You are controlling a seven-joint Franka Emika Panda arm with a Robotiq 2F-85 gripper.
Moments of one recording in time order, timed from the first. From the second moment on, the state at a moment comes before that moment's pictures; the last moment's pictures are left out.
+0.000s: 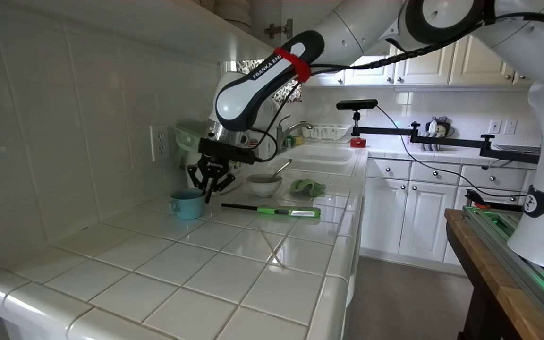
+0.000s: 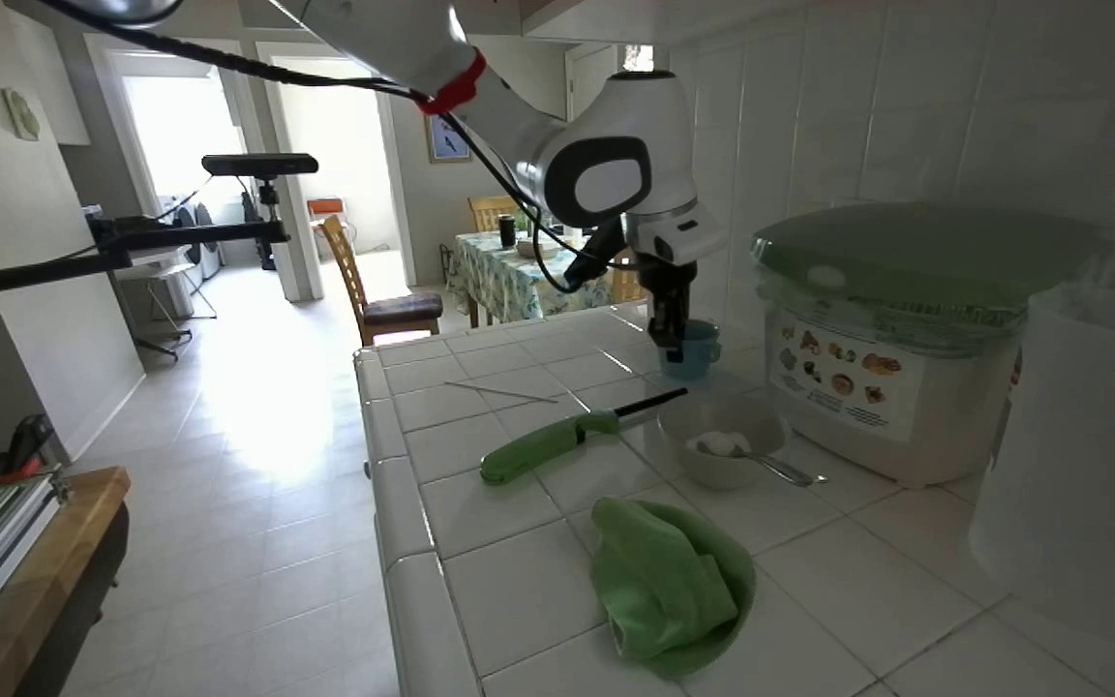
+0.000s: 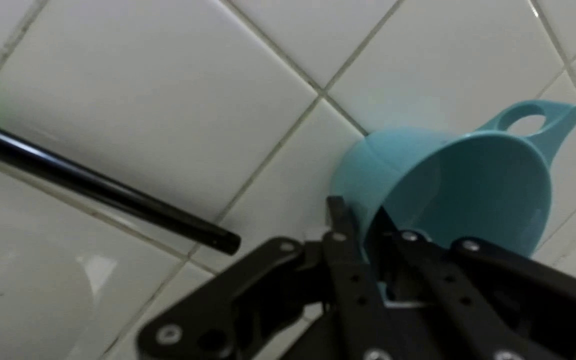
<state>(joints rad) 0.11 0.91 -0.08 -1.35 0.26 2.54 0.75</state>
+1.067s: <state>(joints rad) 0.06 0.73 0.03 -1.55 0.27 2.48 0.50</state>
